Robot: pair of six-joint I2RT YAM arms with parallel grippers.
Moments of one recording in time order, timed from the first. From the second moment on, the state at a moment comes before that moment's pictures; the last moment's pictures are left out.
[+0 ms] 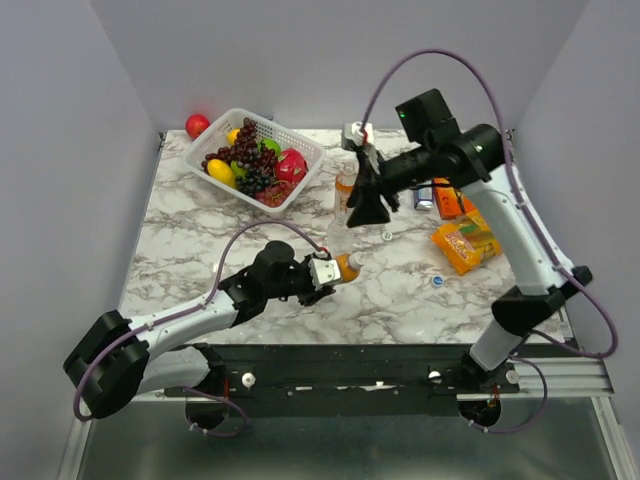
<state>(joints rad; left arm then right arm) -0.81 1.13 0.51 0.20 0.32 0.36 0.62 1.76 2.24 -1.31 -0.82 -0.46</state>
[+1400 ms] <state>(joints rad) -0.78 1.27 0.63 0.01 0.70 0.52 0.82 1.32 1.54 -1.29 -0.62 -1.44</state>
